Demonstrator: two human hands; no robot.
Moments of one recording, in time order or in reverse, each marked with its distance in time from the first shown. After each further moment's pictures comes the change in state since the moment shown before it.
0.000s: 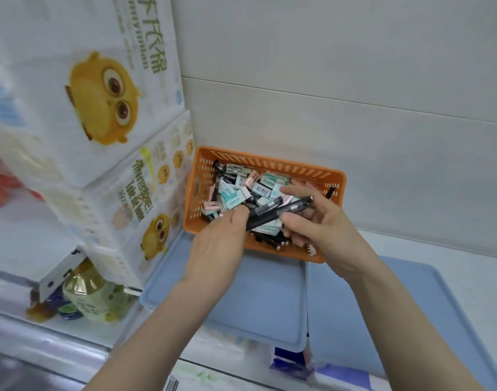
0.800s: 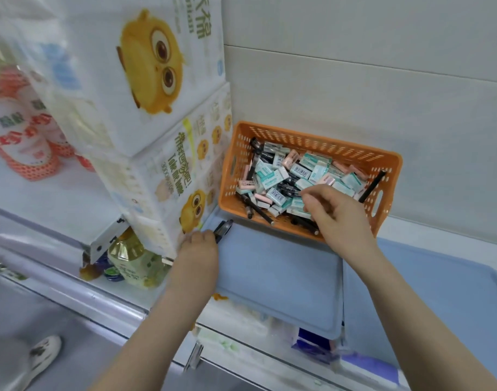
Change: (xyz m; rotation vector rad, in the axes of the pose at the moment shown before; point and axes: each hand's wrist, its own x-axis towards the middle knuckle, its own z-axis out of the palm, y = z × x) left_hand -0.061 -0.079 0.030 0.283 -0.293 -0.218; right_hand 0.025 0.048 0.020 -0.717 0.168 -0.179
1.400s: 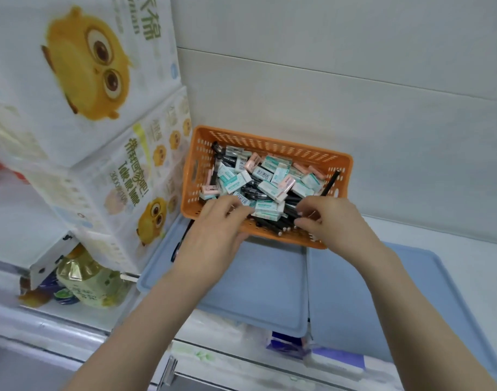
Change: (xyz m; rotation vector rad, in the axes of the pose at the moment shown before) left_hand 0.033 0.054 -0.037 -0.451 0.357 0.446; right_hand 0.000 0.010 -0.053 -0.570 -0.185 0.068
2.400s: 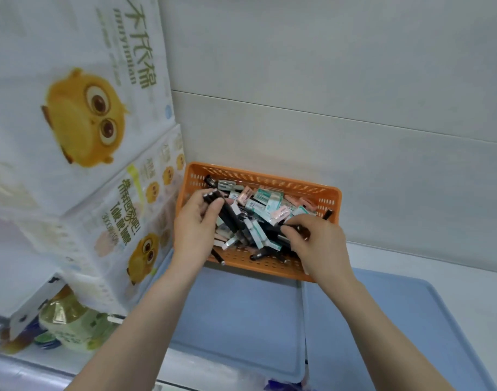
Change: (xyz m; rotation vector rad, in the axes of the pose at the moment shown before) left_hand 0.062 -0.017 -0.006 -0.843 0.303 -0.527; right_hand 0.017 -0.008 0.020 0.252 0.404 -0.011
